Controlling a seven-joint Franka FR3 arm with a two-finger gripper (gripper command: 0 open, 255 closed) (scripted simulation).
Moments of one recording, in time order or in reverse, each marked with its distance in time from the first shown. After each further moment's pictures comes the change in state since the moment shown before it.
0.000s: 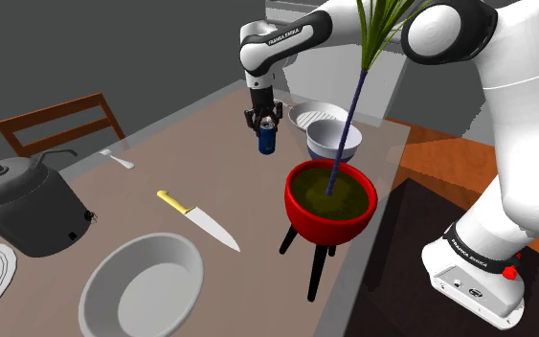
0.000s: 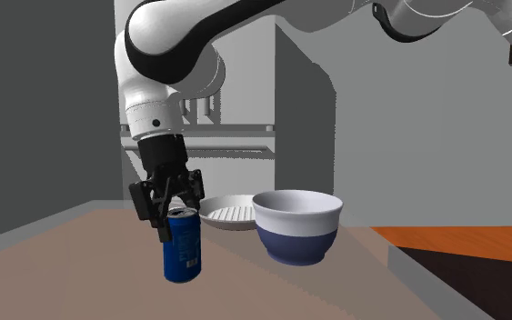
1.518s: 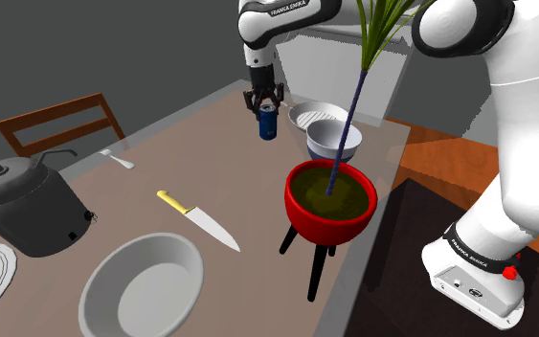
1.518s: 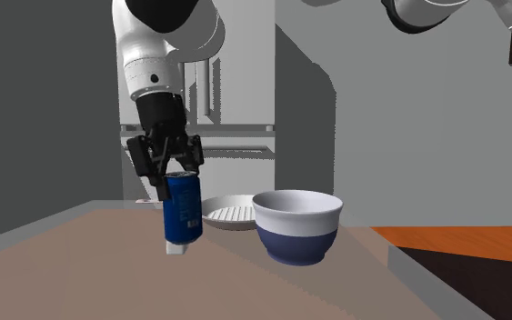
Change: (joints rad) arm 0.000 -0.057 0.003 0.083 0.005 -0.140 0.001
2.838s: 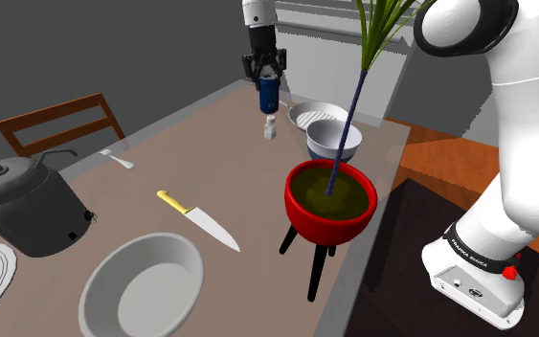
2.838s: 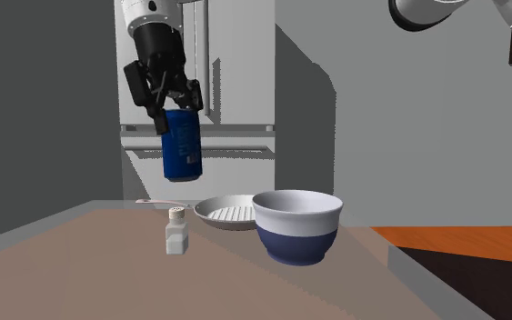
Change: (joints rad) arm 0.008 -0.010 0.003 0.254 0.002 -0.264 0.004
